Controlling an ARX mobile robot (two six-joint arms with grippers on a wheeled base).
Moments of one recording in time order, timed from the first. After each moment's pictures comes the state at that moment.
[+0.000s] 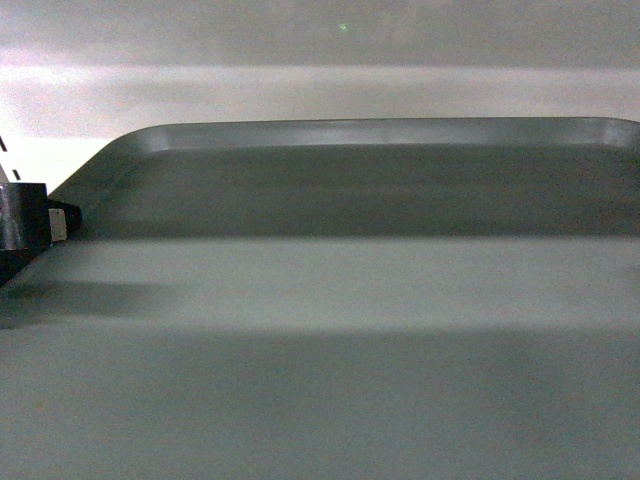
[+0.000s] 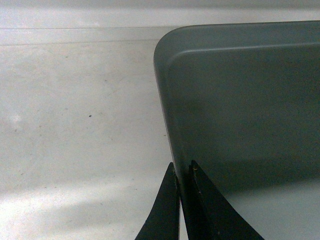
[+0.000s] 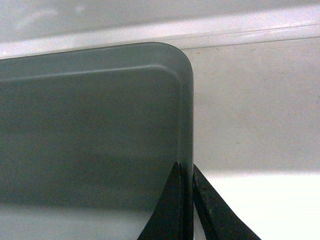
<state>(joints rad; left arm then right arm) -0.29 1.10 0.50 0.14 -0.03 -0.12 0.22 1.06 0.51 0.10 0.07 0.22</state>
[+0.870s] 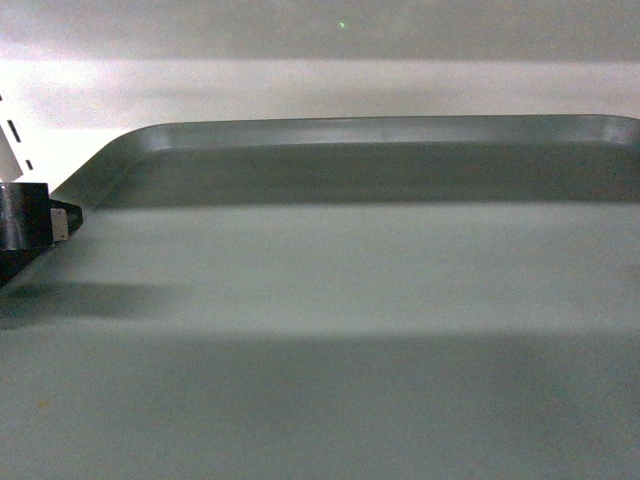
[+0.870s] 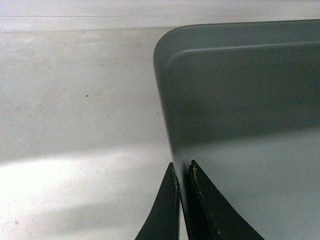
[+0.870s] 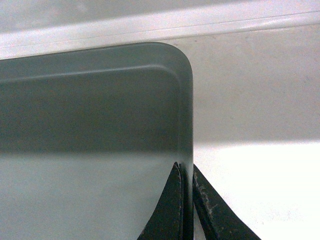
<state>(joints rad) -0.29 1.10 0.50 0.14 -0.03 -0.12 0.22 1.06 0.52 0.10 0.07 0.22</state>
